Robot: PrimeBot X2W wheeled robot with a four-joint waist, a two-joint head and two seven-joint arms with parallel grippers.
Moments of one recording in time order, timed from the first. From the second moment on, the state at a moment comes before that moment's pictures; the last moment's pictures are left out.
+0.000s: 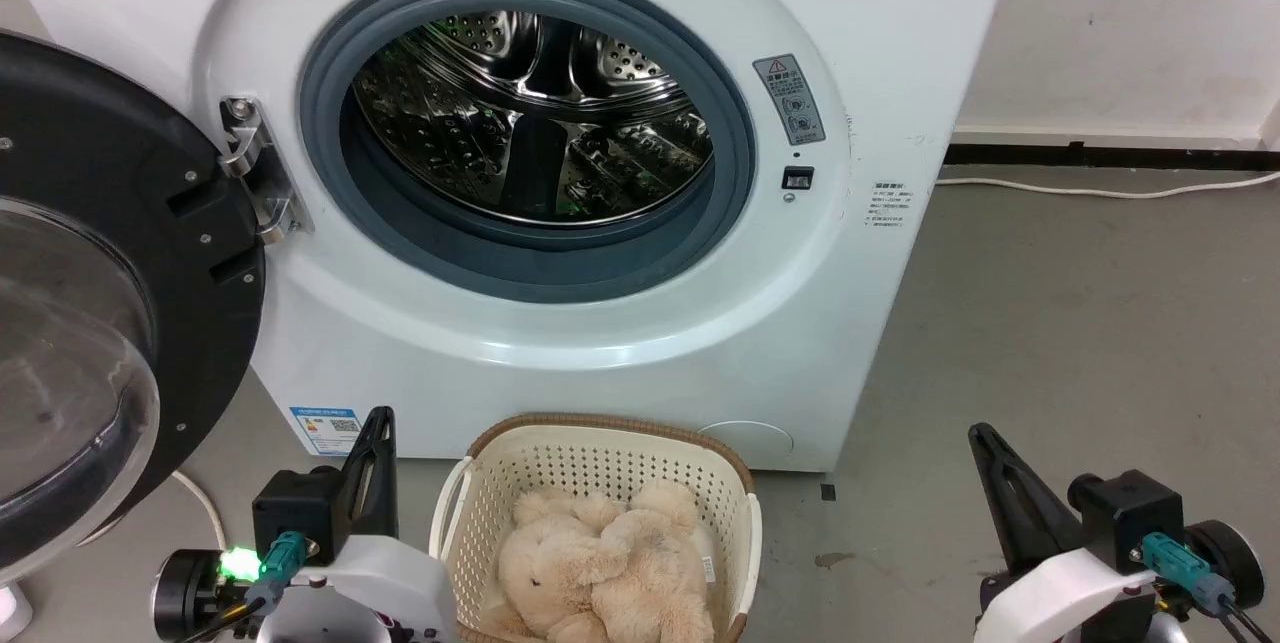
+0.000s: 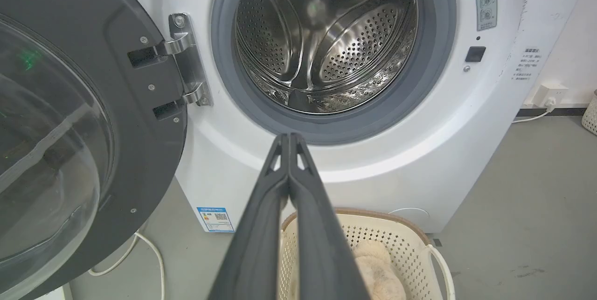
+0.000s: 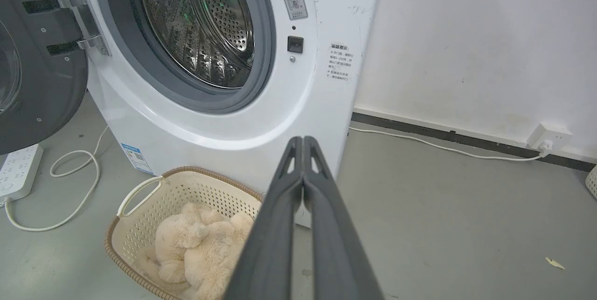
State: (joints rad) left arm -0.01 0.05 0.00 0.00 -0.01 0.00 0.00; right arm 0.01 -0.05 0.00 0.00 0.01 0.13 0.00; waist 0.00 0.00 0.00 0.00
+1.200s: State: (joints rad) left arm -0.02 0.05 -0.02 0.03 -0.06 0.00 -0.03; right arm 0.01 -0.05 0.01 0.01 0.06 0.13 -0.03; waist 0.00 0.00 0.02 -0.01
